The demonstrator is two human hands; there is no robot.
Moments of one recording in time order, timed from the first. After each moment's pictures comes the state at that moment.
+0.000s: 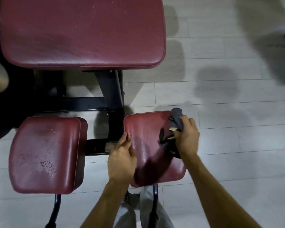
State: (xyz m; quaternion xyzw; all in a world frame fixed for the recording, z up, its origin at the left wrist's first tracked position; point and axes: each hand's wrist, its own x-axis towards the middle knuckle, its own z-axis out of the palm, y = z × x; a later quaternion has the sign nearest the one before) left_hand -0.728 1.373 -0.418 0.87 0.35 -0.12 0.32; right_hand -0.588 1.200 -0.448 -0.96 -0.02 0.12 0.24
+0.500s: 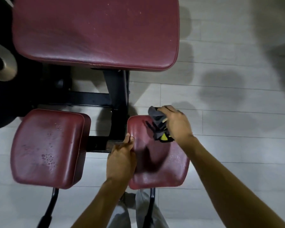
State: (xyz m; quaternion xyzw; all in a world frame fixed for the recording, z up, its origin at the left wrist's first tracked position) left_hand -0.727 1.378 -0.422 0.88 0.31 -0.15 0.31; right_hand -0.528 1.253 -0.447 -0.92 -0.31 0.21 0.11
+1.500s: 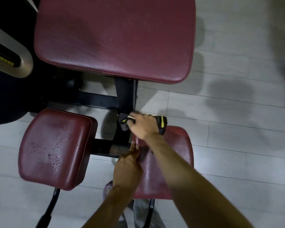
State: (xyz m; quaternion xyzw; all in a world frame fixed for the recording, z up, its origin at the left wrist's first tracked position) left_hand -0.715 1.371 -0.414 0.86 0.37 -0.12 0.34; right_hand -0.554 1.377 -0.459 -0.88 -0.33 0.32 0.13
